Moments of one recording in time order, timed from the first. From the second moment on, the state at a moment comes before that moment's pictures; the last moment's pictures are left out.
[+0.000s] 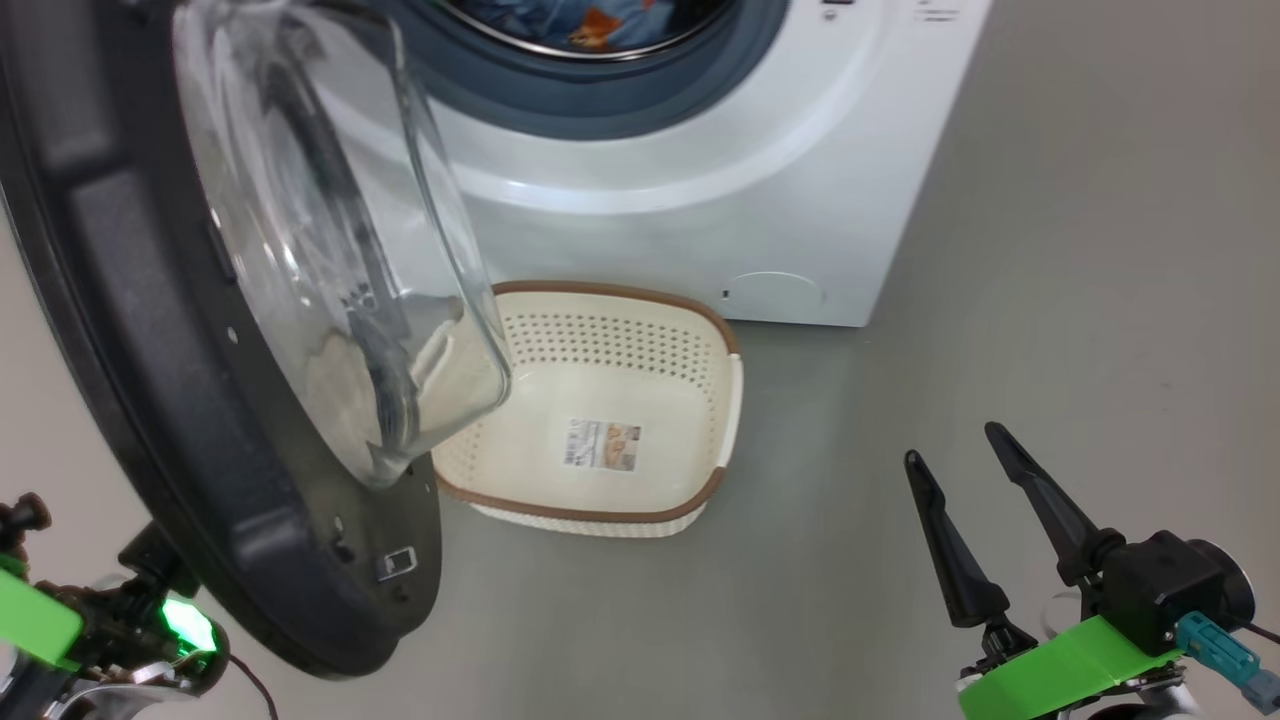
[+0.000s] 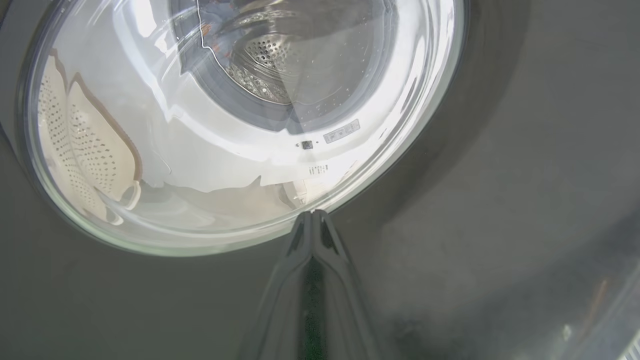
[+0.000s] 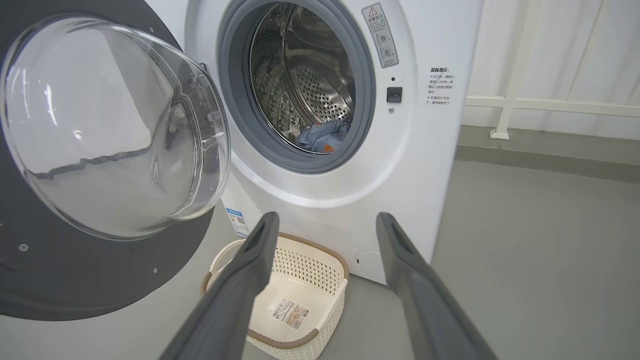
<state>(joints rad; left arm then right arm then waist) -0.15 0.27 0.06 -0.01 -1.85 -0.09 0.69 0.02 -0.09 0.08 -0.24 0.16 0.12 -0.04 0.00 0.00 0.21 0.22</state>
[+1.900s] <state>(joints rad) -0.34 0.17 0.06 0.24 -1.79 -0.12 0.65 0.02 -0.05 0.14 -0.11 0.17 0.12 -0.12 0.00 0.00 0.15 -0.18</state>
